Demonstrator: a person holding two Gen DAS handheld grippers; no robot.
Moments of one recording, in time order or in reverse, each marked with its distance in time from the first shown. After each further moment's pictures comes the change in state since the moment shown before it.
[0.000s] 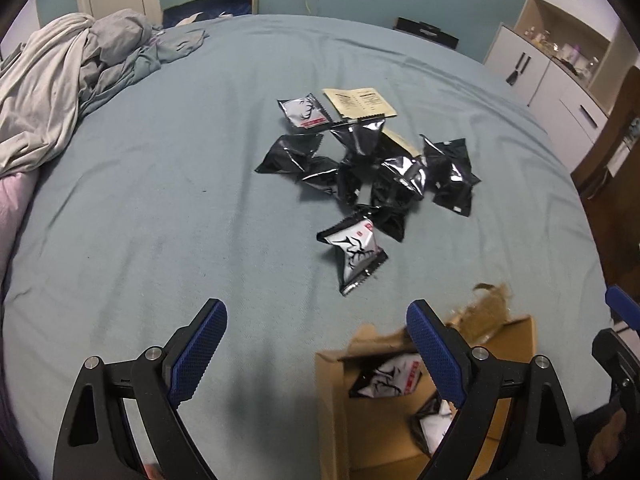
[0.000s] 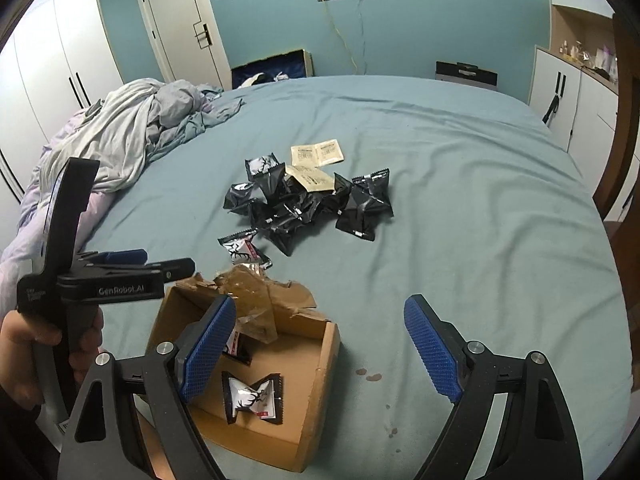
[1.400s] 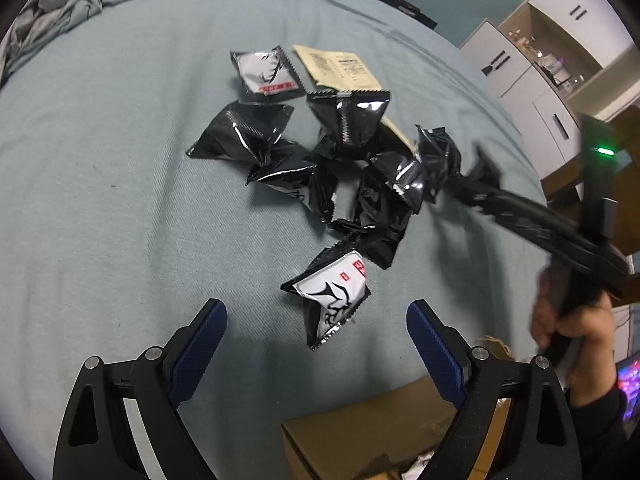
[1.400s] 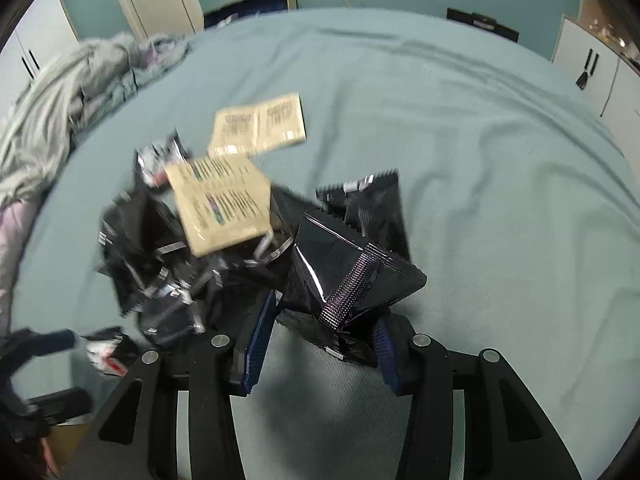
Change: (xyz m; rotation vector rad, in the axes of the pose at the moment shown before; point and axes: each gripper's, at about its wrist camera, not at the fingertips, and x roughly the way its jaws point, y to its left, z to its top) left arm 0.086 0.016 0.042 -0.062 0.157 -0.260; right arm 0.220 -0.045 0.111 -0.002 0.193 -0.032
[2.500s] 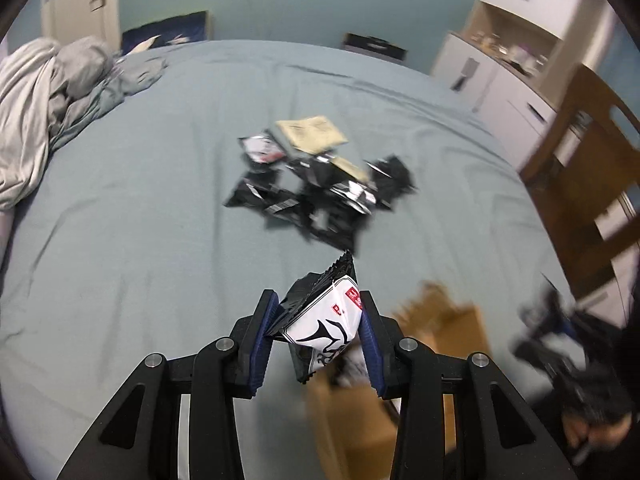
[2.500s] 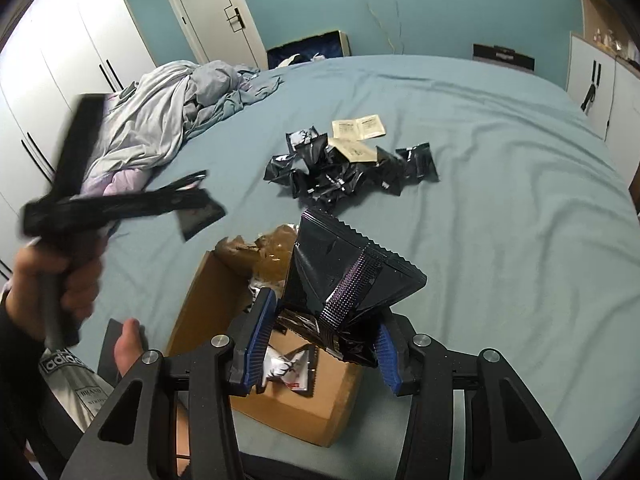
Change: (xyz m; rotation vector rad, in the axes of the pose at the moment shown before) left arm -0.119 -0.043 -0.065 0.205 -0.190 0.084; right arm -0.183 0.027 -0.154 -0.036 -0.128 0.192
